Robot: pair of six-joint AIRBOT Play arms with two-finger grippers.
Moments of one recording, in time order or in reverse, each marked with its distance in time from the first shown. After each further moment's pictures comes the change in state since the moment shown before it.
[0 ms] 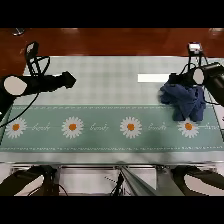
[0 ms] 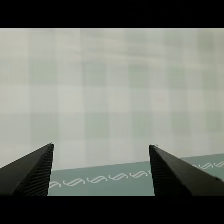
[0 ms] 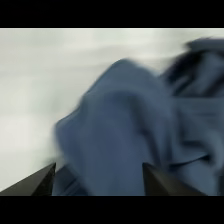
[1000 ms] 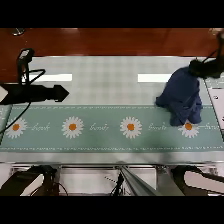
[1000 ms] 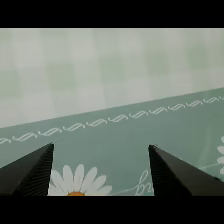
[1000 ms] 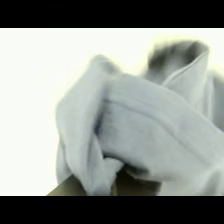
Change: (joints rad) left arm 0.073 0.187 -0.054 -0.008 -0.297 0.198; right arm -0.285 -0.068 0.322 0.549 0.303 -0.367
